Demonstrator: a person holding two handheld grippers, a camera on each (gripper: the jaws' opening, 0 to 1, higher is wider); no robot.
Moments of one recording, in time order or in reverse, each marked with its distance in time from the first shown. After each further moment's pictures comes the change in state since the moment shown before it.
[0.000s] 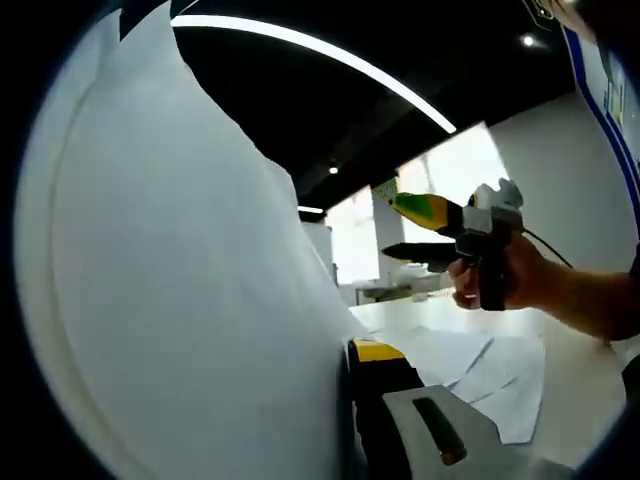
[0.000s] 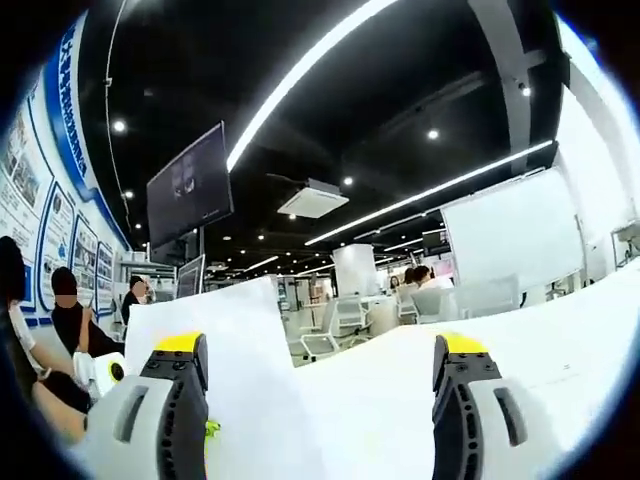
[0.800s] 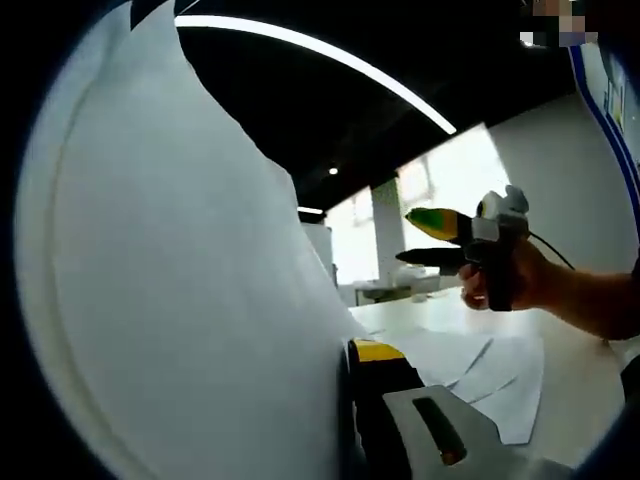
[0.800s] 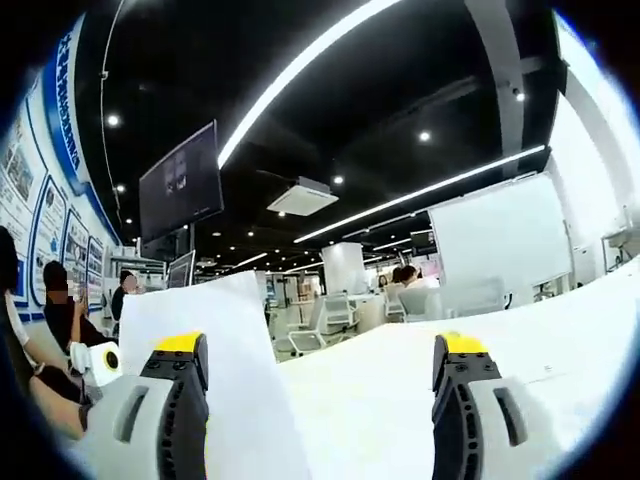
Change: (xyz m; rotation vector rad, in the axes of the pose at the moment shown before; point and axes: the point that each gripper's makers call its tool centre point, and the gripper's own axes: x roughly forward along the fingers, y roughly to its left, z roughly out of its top) left arm 0.000 0.002 0.001 -0.002 -0.004 -0.001; right arm -0.019 -0.016 0.000 -0.022 0.014 -0.048
